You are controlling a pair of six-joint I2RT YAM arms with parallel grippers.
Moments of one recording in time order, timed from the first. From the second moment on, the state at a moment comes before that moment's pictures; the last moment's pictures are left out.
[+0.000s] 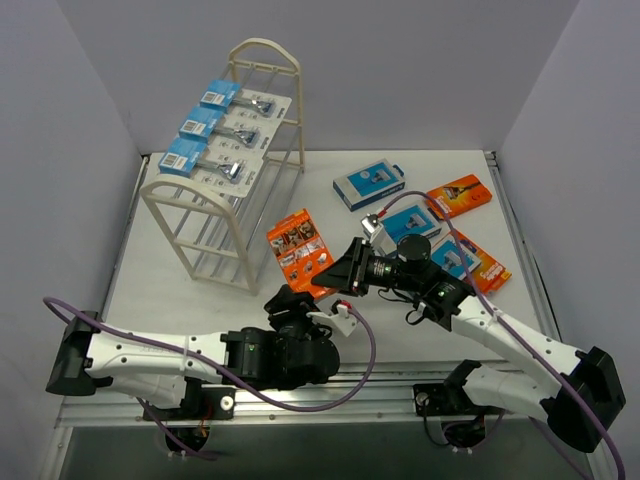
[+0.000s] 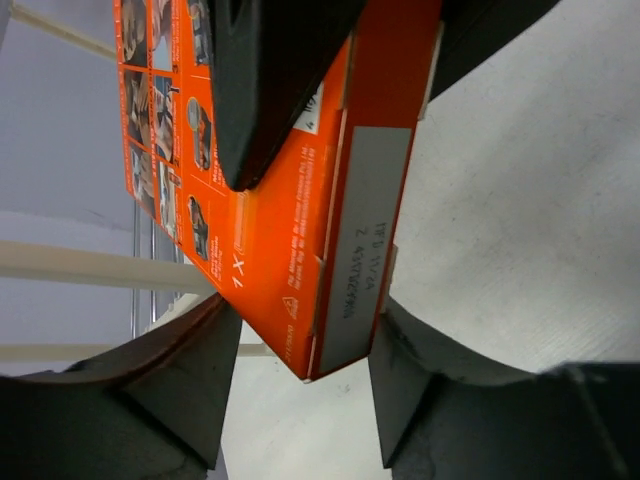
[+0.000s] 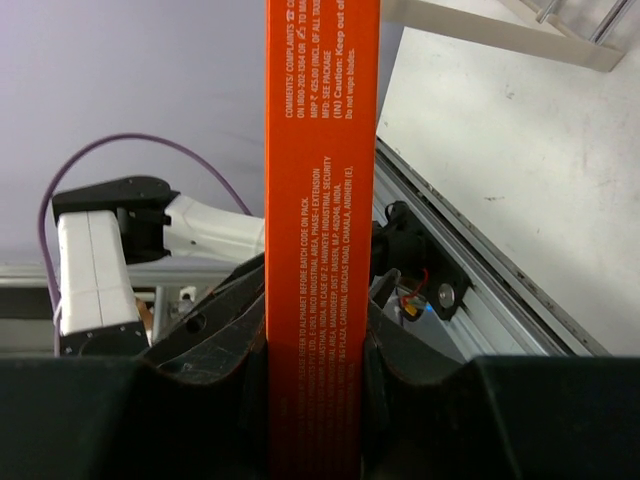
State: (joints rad) left arm -1.60 1.24 1.00 -0.58 -1.21 0.06; right arm 0.72 1.05 0.68 0.18 -0.56 1.20
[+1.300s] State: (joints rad) left arm -1.60 1.35 1.00 -0.56 -1.17 -0.01; right arm 0.66 1.05 0.51 0.42 -0.63 1.35
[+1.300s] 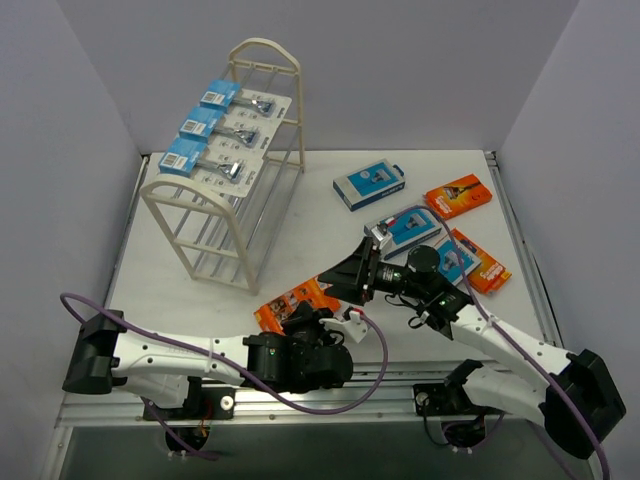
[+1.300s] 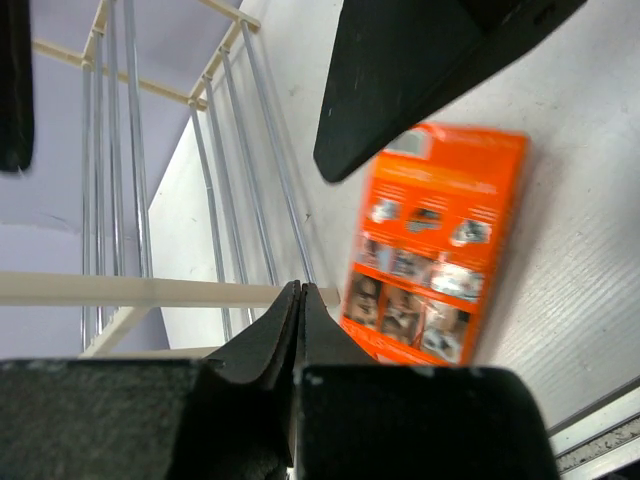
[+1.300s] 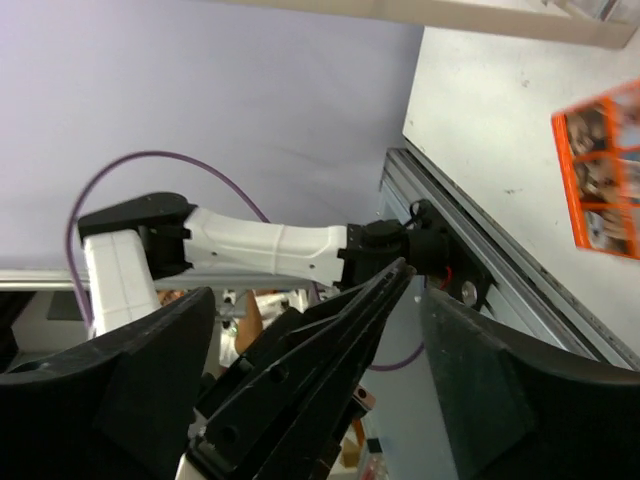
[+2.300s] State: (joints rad) left arm -1.28 1.21 0.81 -0.48 -0.65 -0.50; right arm 0.54 0.97 0.36 0.07 -0.49 0.99
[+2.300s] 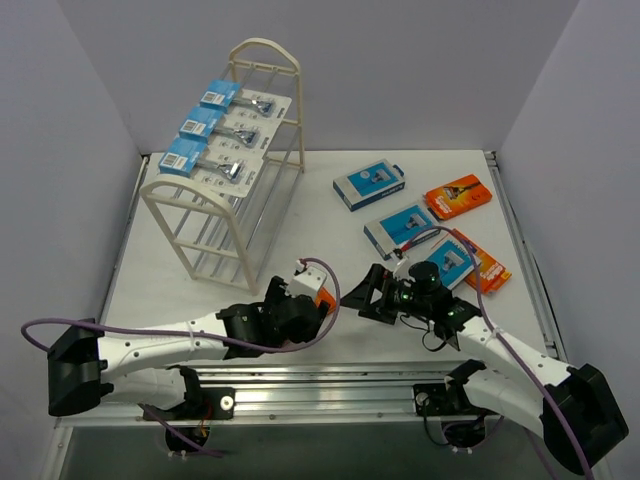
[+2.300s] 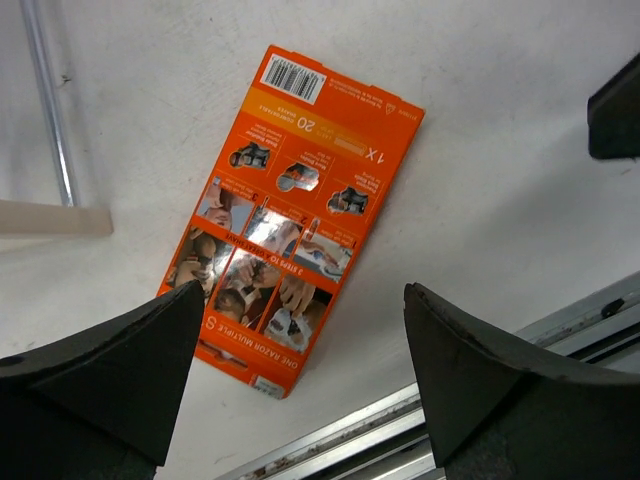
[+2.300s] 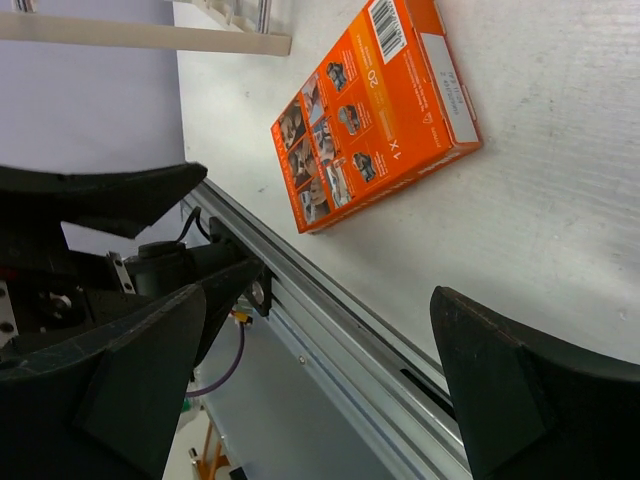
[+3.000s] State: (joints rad) left arm -1.03 1.51 0.87 -0.29 -0.37 -0.28; right arm 0.53 0.78 0.20 0.06 -0.46 1.01
